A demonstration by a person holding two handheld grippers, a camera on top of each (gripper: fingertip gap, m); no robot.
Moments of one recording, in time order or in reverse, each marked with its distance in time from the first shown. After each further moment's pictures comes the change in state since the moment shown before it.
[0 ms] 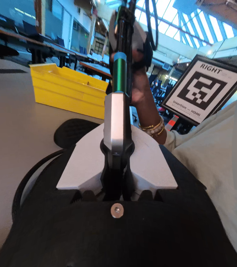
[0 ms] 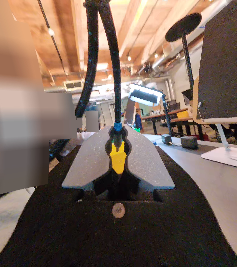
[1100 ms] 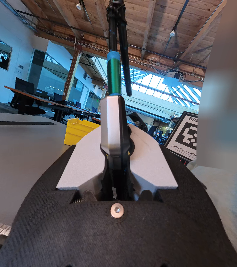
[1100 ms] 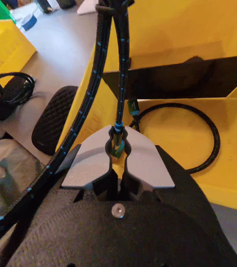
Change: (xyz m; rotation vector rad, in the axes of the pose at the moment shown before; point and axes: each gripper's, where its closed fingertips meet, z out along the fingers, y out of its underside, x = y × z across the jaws) left arm -0.017 -0.058 -0.069 0.419 -0.037 0.020; right arm 0.099 0.034 -0.264 -0.820 0.770 0.166
